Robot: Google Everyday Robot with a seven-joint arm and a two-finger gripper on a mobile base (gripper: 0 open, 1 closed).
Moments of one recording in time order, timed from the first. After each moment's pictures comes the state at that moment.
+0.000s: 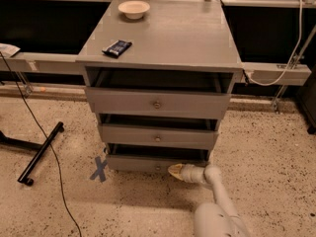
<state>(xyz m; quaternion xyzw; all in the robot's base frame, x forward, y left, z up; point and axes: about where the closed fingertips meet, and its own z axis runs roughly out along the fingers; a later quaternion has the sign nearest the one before) 0.734 -0.095 0.129 -0.49 0.70 0.22 0.47</state>
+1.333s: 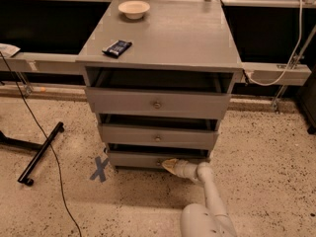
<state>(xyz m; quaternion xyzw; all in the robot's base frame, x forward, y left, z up) 0.775 -0.068 0.135 -0.46 0.70 0.19 0.51</state>
